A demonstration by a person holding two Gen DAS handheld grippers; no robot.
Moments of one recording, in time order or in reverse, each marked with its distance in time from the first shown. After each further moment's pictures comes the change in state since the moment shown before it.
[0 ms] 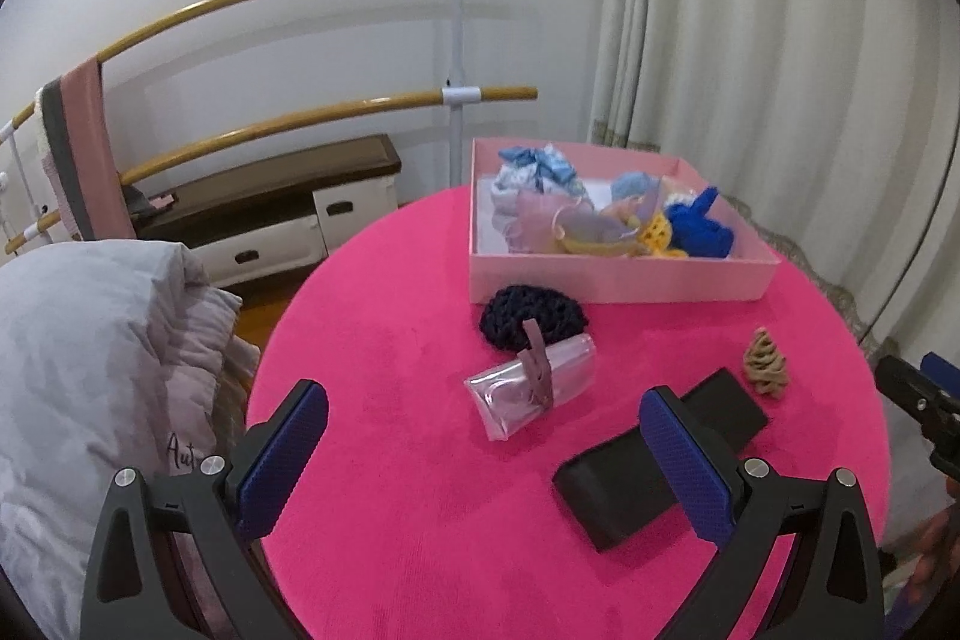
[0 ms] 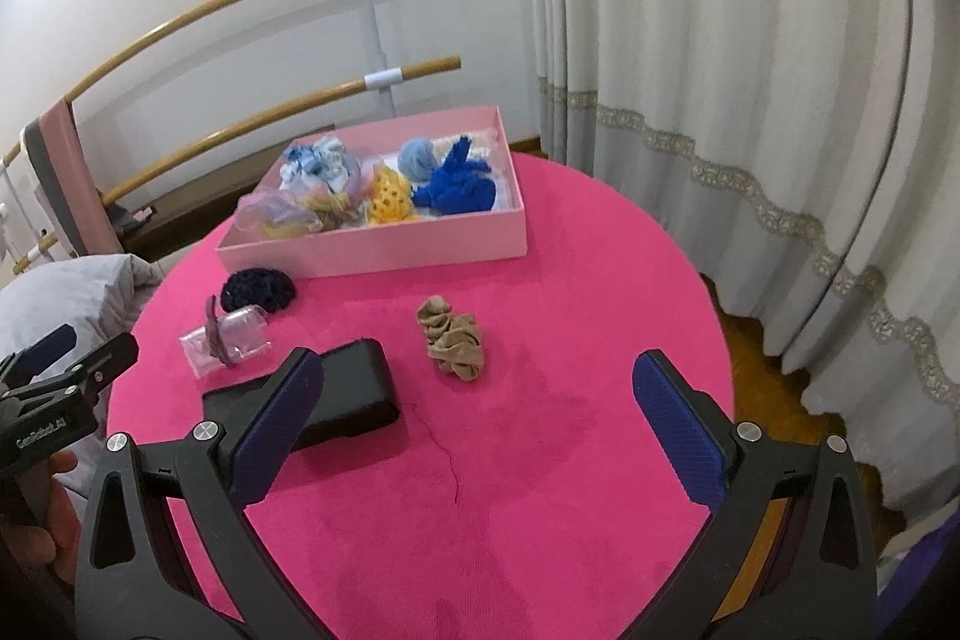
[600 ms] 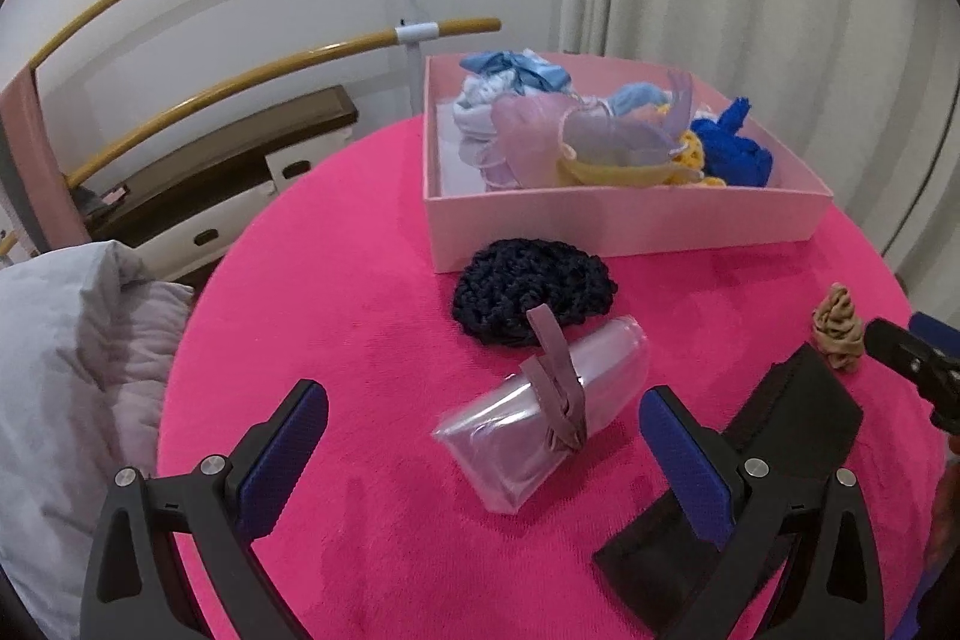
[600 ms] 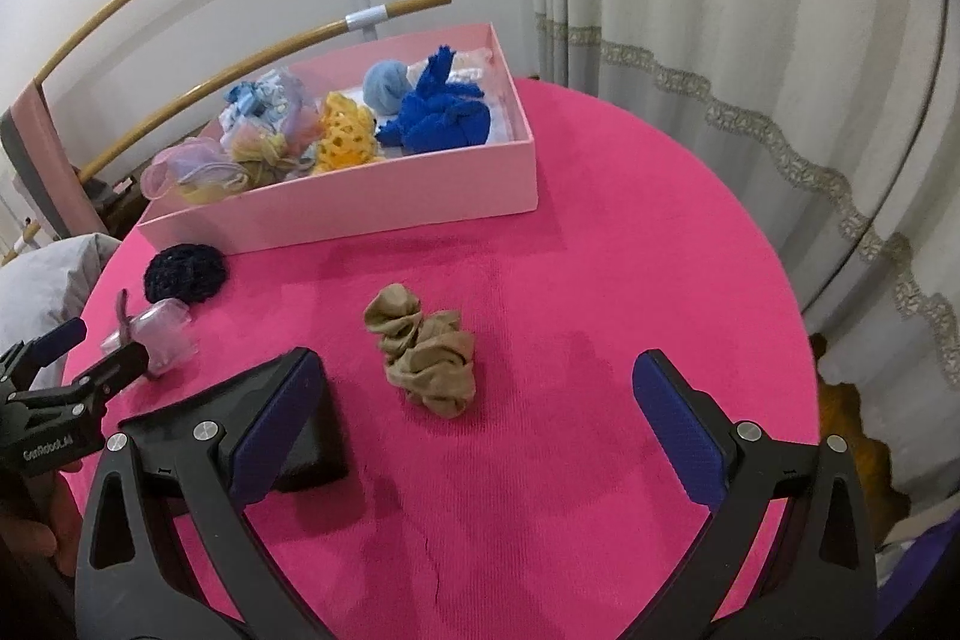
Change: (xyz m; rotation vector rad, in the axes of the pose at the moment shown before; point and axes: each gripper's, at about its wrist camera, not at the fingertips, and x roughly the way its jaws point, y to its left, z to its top) left arm 0.139 -0.004 0.021 0.100 0.144 -0.066; right arm 0.092 -0.007 0.006 0.026 0.147 0.002
